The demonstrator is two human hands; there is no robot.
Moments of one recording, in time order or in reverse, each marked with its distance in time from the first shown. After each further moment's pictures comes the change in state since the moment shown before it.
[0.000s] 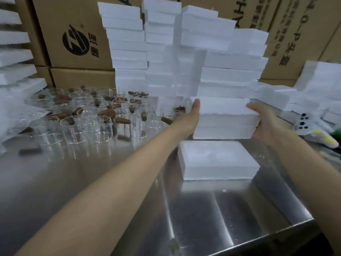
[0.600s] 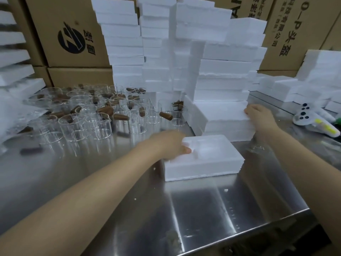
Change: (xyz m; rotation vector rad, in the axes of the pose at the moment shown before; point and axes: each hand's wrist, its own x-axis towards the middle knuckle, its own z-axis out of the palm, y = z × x) left_hand -0.026 -0.039 -0.026 1.158 -0.235 0.207; right_hand 0.033 0.034 -0.022 -0.489 0.309 -0.207
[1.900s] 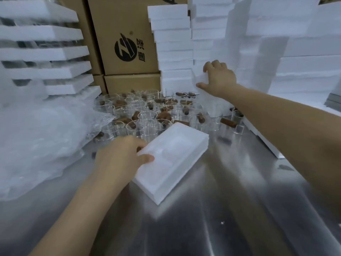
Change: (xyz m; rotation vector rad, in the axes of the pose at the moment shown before) left_hand -0.139 -0.172 -0.020 -0.125 0.387 -0.468; right_hand 0.017 -0.165 0.259 -0.827 -0.096 -0.866
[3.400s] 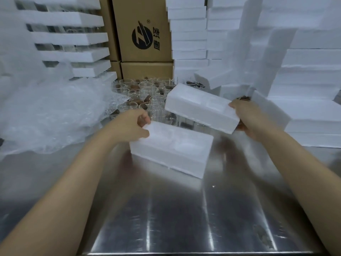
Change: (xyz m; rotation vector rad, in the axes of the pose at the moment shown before) left_hand -0.002 -0.020 -0.008 -0.332 -0.085 -0.005; right_hand -0.167 -0.019 -0.042 1.241 -0.258 0.683
